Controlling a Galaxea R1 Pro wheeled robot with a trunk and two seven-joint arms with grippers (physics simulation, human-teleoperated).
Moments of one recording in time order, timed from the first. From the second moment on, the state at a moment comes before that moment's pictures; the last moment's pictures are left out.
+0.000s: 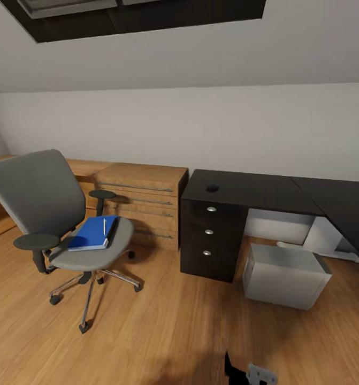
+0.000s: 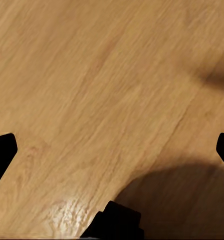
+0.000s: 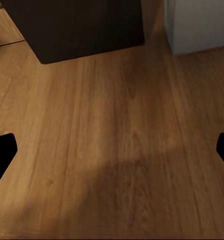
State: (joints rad) left arm 0.00 -0.07 -0.05 -0.50 0.17 -0.22 0.39; right arm -0.40 0.09 -0.40 0.01 0.04 -0.77 0.08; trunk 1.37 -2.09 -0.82
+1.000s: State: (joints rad) left arm 0.00 -0.03 -0.05 -0.57 0.23 -0.30 0.44; right arm -0.47 0.10 -0.46 0.02 0.05 -0.60 0.11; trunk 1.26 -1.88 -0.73
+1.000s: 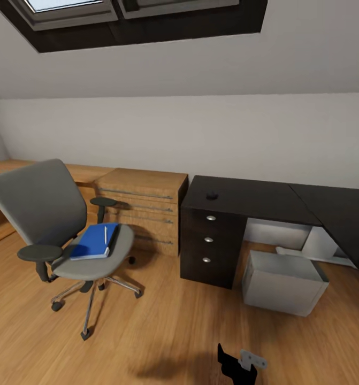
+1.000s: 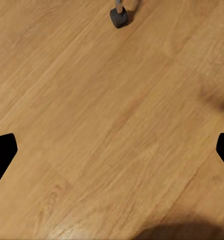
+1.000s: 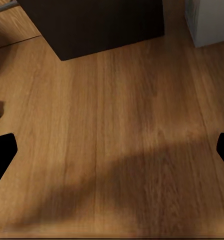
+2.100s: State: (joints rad) left arm 0.00 -0.03 -0.06 -0.53 0.22 -0.29 0.44; right arm -0.47 0.09 -0.45 0.02 0.06 -0.61 0.11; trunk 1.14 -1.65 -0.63
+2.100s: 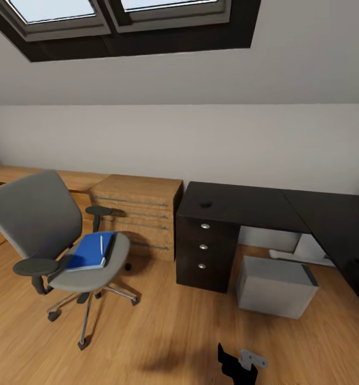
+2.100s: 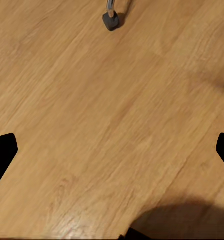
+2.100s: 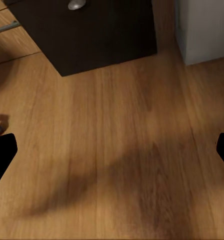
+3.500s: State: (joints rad) left arm -0.08 -0.13 -0.01 -1.49 0.22 0.59 0.43; right arm -0.80 0.17 -0.43 -0.58 0.14 0.42 -0.10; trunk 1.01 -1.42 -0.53
